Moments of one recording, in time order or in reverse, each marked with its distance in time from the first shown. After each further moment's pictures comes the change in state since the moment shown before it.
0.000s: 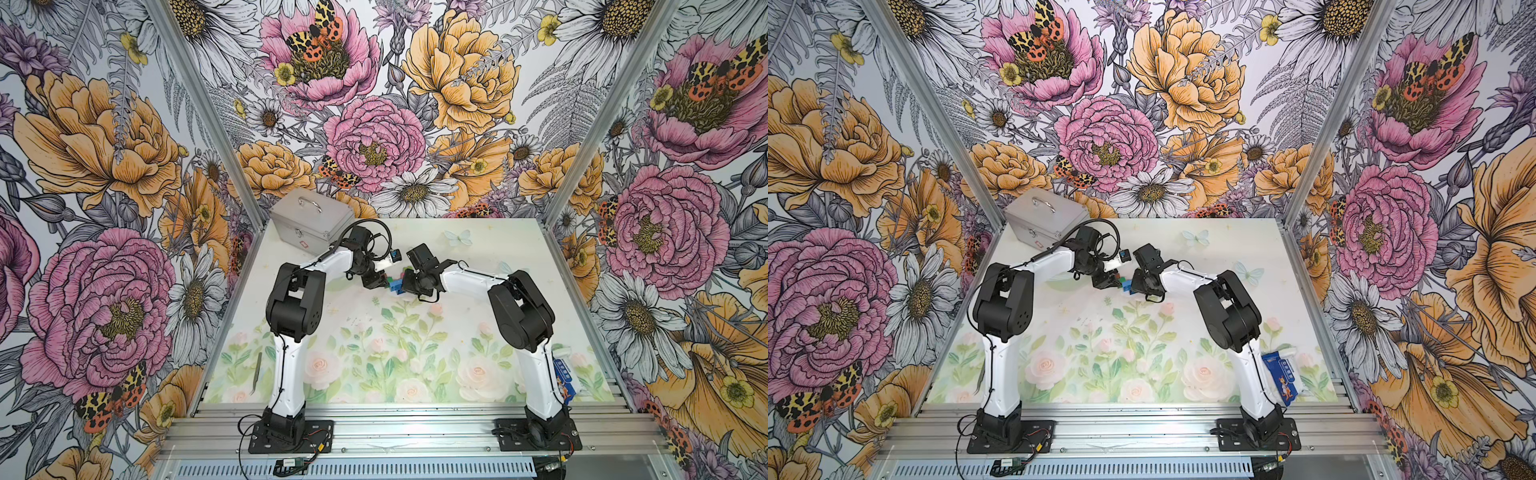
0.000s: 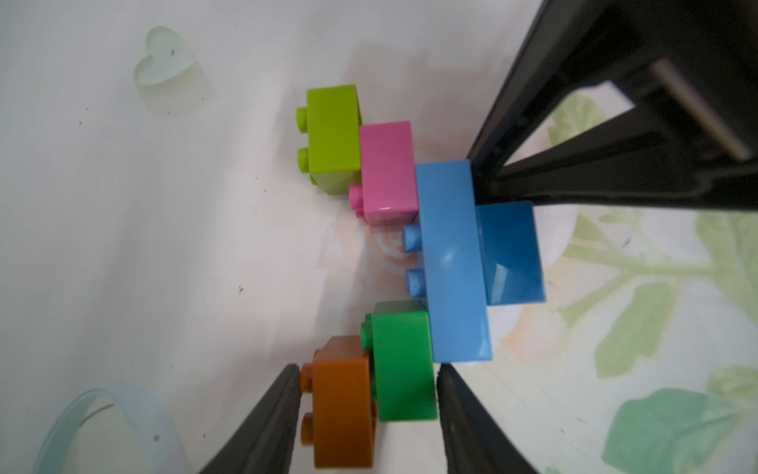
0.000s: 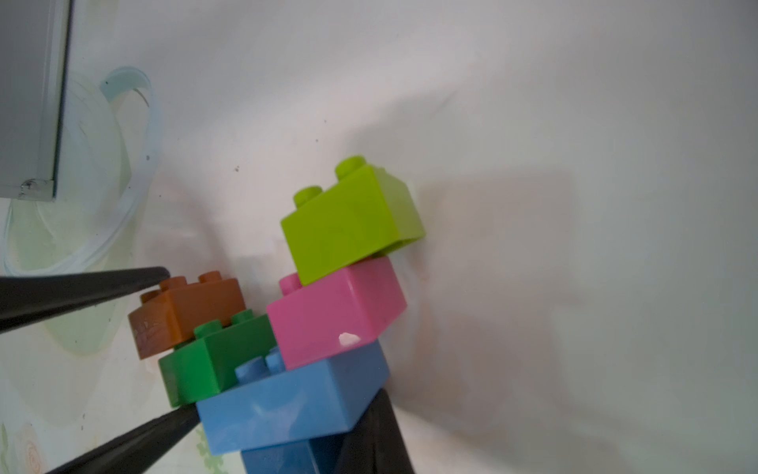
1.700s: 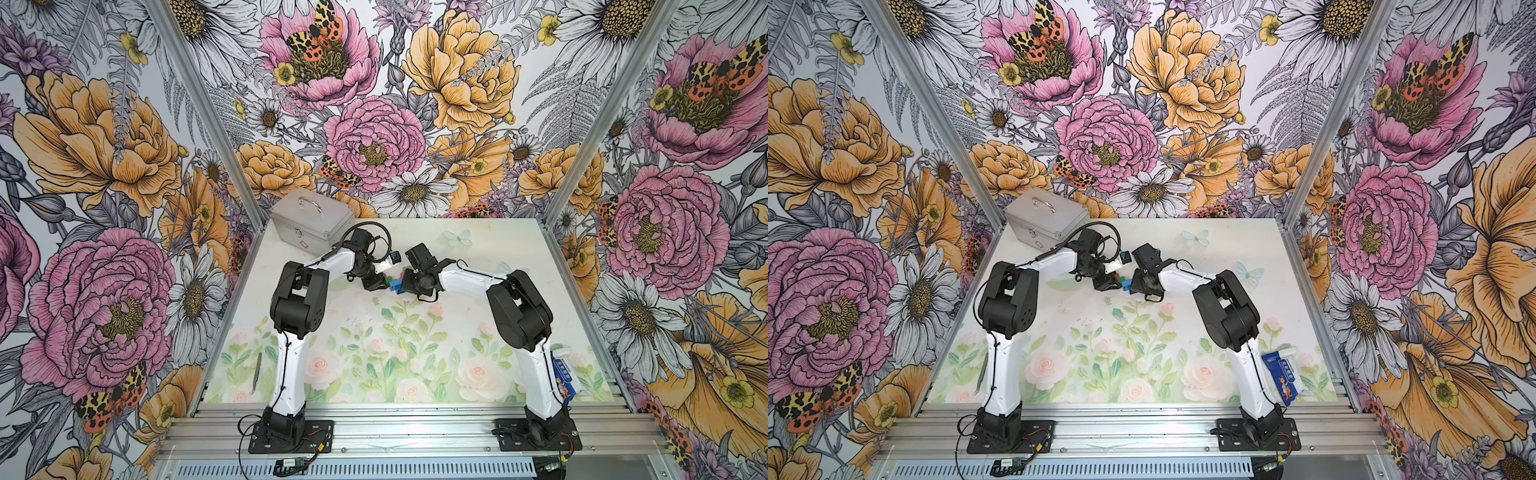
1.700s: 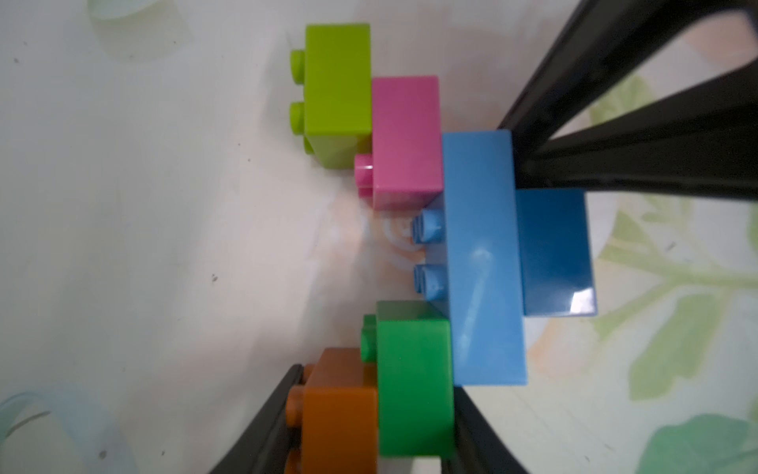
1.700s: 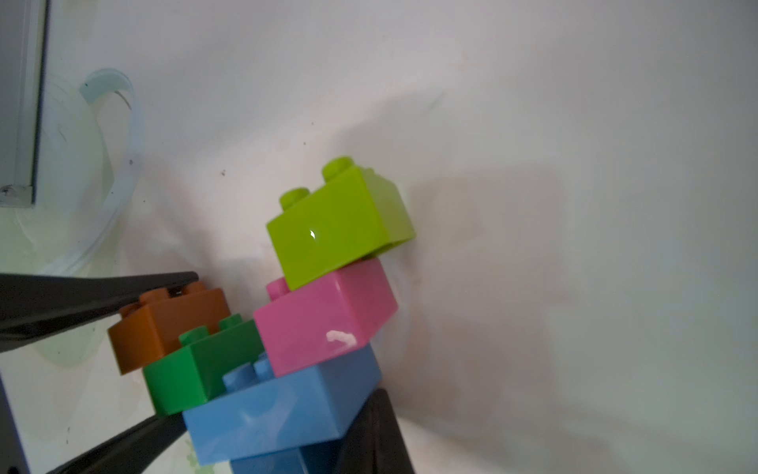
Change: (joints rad) left arm 0.000 0.048 0.019 -0.010 -0.024 -0.052; right arm 0.003 0.011 0.020 -0.025 0.023 0.013
